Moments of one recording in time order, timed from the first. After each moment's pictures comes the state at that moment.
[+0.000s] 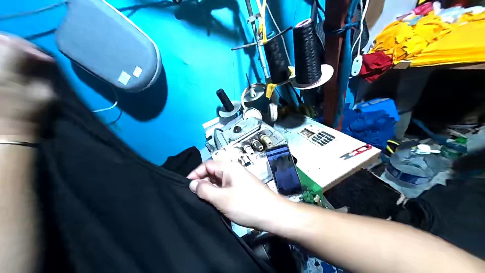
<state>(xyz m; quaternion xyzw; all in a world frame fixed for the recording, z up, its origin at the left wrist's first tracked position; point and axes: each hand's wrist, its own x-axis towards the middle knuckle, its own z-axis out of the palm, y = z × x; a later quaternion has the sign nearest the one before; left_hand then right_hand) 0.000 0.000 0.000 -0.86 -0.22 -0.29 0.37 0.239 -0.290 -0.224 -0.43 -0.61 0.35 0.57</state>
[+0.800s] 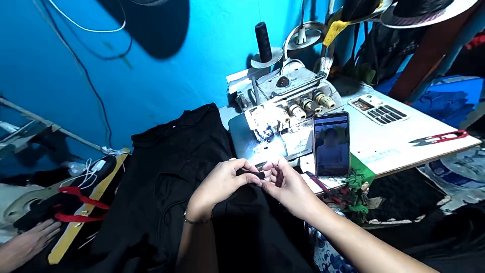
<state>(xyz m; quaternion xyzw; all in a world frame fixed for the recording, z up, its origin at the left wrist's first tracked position) 0.051 -0.144 -0.325 -0.89 -0.30 -0.15 -0.30 0.225 -0.248 -0.393 -0.51 -0.53 0.35 0.58</state>
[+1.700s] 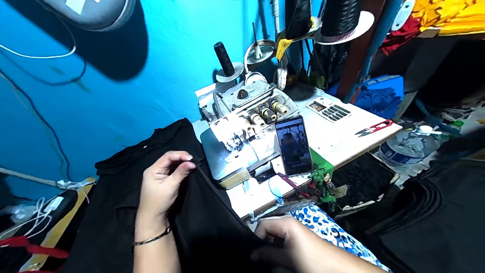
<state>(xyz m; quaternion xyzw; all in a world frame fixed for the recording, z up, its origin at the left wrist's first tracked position) 0.044 -0.125 -0.300 -0.85 -0.19 -0.41 -0.27 0.236 -0.333 -0.400 -0.43 -0.65 0.39 0.48</state>
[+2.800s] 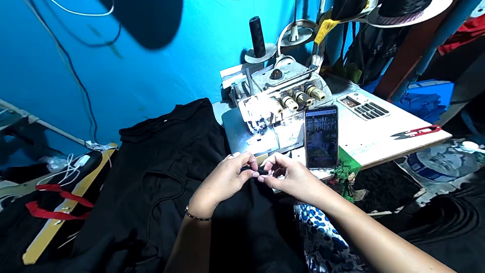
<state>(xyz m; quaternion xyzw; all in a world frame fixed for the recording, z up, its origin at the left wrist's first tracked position) 0.063 -0.155 -0.349 -0.93 -0.22 -0.17 -0.22 0.255 -0.260 -0.394 -0.56 -0.60 0.32 0.48</state>
